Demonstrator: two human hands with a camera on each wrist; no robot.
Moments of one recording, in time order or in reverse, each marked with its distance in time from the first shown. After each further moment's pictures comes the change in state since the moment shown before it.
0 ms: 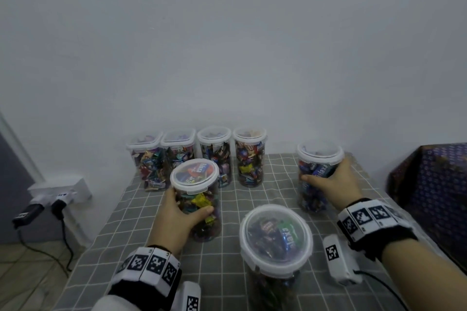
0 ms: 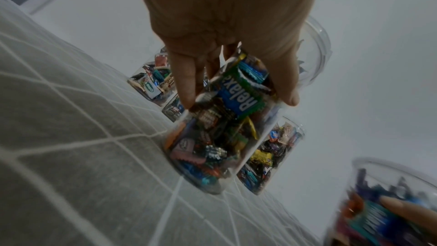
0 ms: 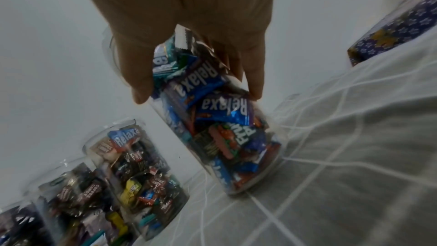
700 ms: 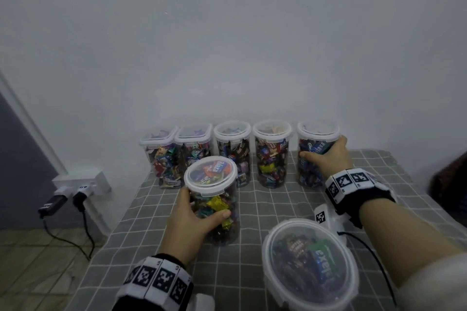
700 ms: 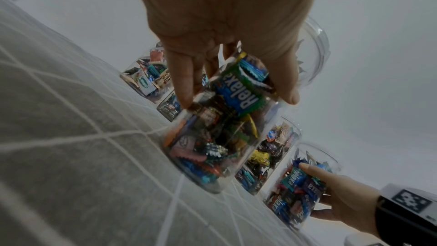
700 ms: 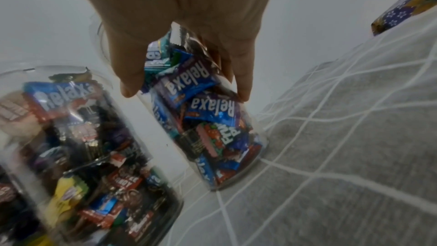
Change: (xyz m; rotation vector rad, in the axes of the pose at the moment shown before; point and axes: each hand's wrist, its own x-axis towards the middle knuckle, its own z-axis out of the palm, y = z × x) left_hand 0.012 -0.016 0.000 -0.060 -0.017 -0.001; right_hand 0.062 -0.025 0.068 -0.059 0.006 -0.011
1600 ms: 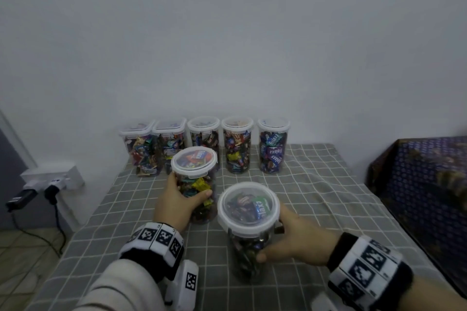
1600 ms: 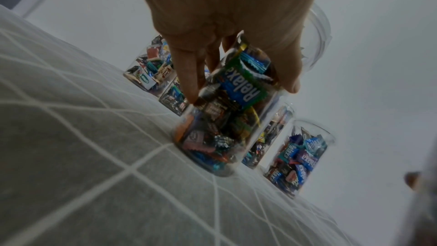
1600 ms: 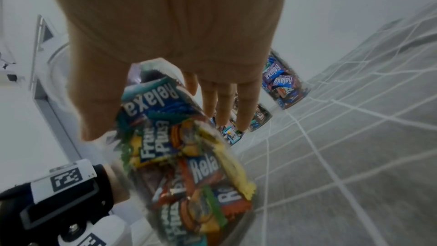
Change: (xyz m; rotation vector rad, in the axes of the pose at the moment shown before) left_hand -0.027 0.019 0.024 0.157 0.065 0.001; right_hand -0.195 -0.009 -0.091 0.098 -0.983 -0.181
